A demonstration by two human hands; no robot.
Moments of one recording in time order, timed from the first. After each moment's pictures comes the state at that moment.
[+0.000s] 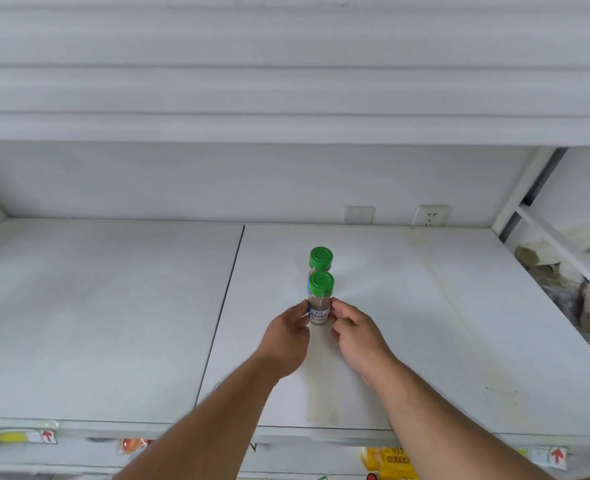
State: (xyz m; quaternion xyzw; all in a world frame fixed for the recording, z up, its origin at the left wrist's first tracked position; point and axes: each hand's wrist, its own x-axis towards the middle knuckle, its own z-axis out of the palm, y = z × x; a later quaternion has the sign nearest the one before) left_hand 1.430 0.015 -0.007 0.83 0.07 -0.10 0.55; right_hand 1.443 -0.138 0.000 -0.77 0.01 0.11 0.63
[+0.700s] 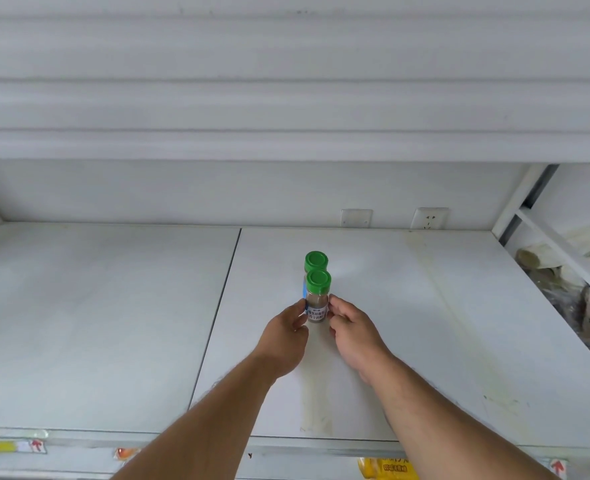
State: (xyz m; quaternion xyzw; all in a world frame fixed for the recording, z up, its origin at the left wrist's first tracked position) left_hand 1.441 0.008 -0.002 0.82 0.10 -0.12 0.55; right_hand 1.456 -0.143 0.014 -0.79 0.03 0.12 0.60
